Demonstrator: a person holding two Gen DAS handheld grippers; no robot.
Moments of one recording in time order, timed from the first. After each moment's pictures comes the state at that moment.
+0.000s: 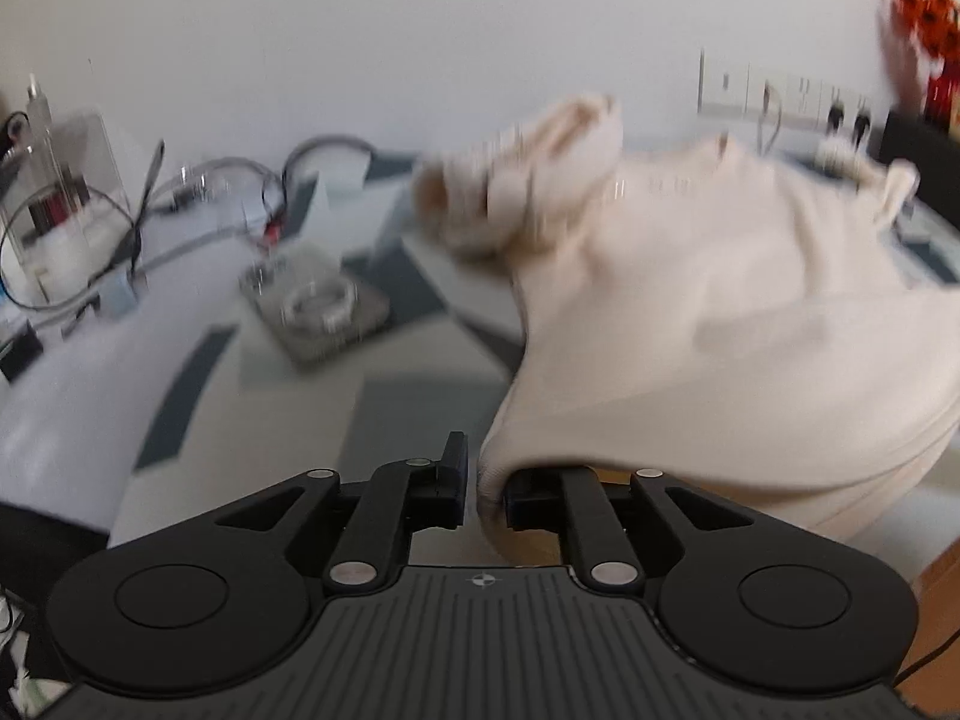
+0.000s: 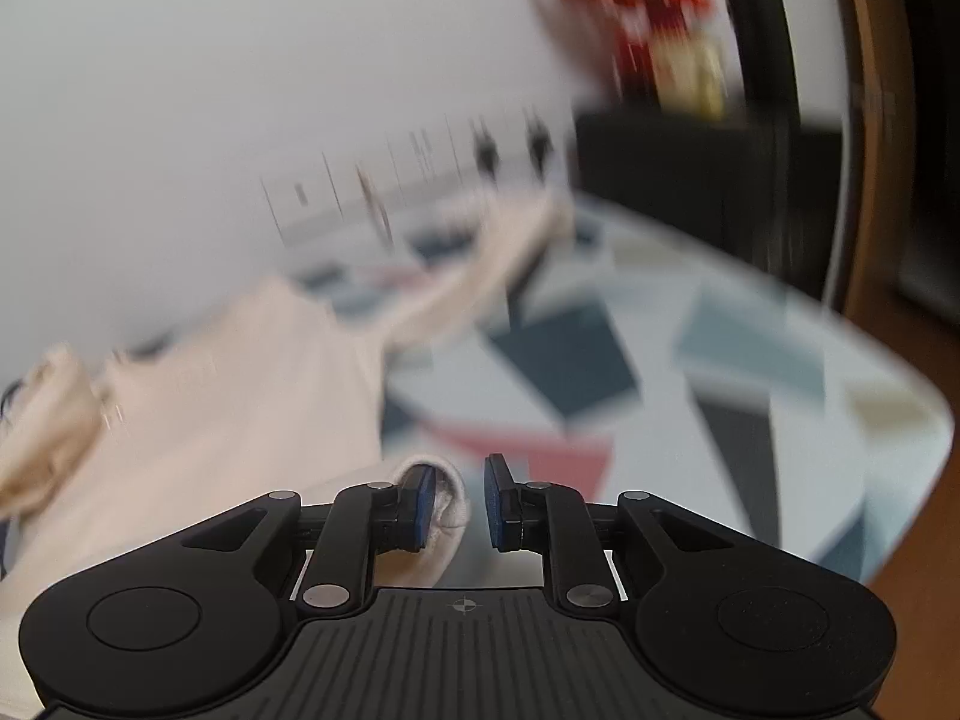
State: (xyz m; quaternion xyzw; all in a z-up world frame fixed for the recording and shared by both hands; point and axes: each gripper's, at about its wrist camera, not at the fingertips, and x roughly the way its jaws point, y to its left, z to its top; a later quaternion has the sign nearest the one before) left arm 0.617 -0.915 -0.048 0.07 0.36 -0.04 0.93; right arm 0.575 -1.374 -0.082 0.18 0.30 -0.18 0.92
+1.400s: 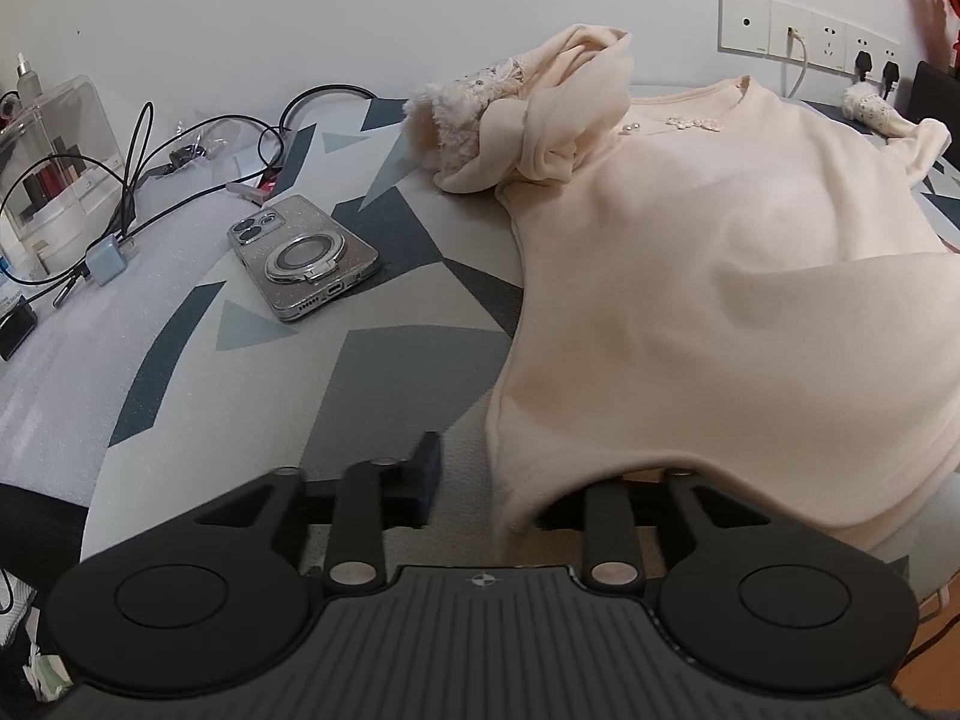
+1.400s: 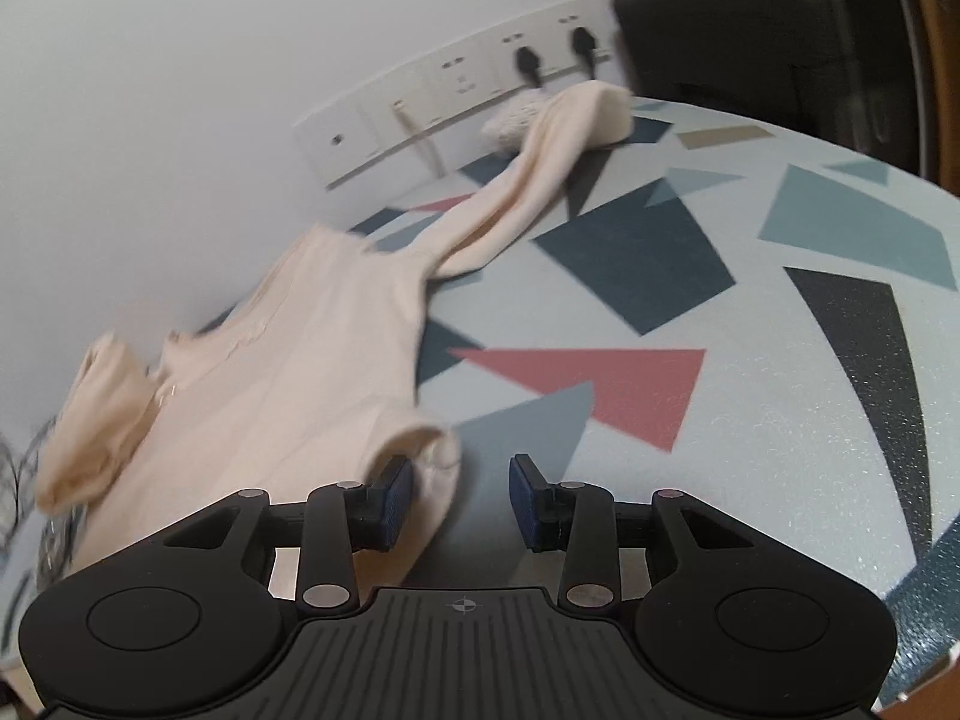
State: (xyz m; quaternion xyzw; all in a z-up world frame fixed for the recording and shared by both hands) left arm 0.635 -0.930 -0.060 0.07 0.40 -0.02 0.91; right arm 0.592 -1.404 -0.124 0.28 0.30 -0.07 0.91
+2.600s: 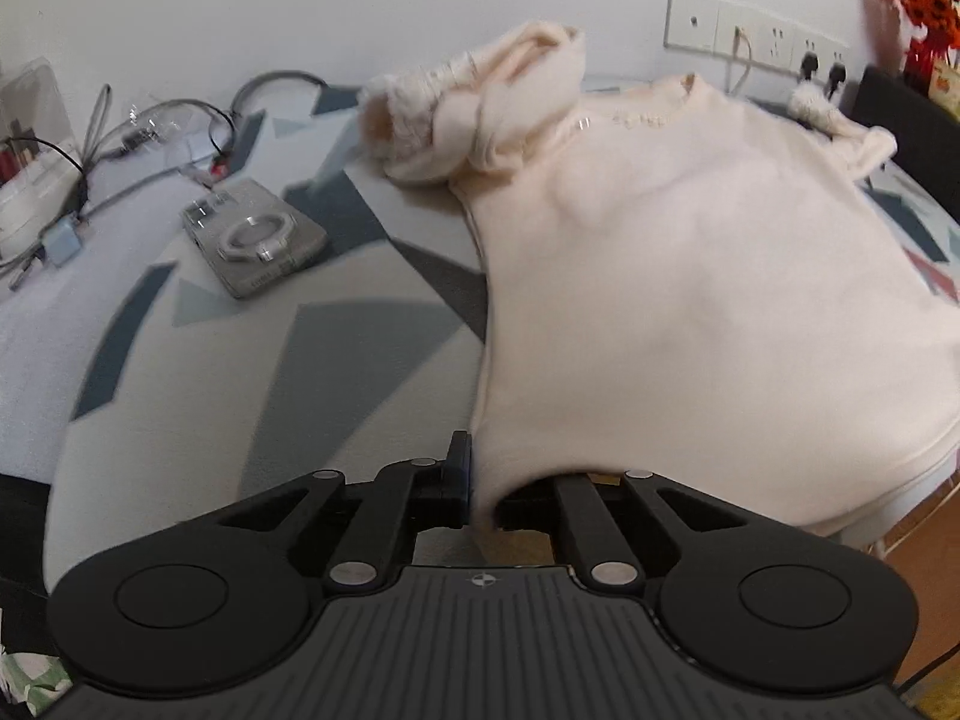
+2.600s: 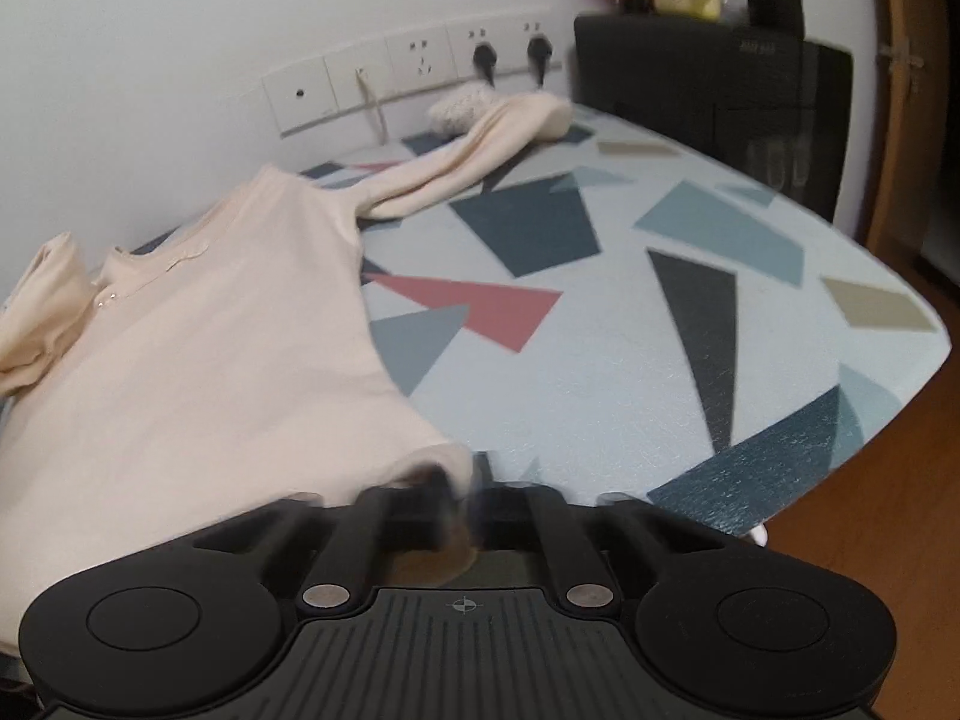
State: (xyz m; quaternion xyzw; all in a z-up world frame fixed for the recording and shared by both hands) left arm 0.613 -0.924 -0.043 0.04 0.40 -0.08 0.91; right arm 0.525 -1.386 -0.104 0.20 0.34 -0.15 0.91
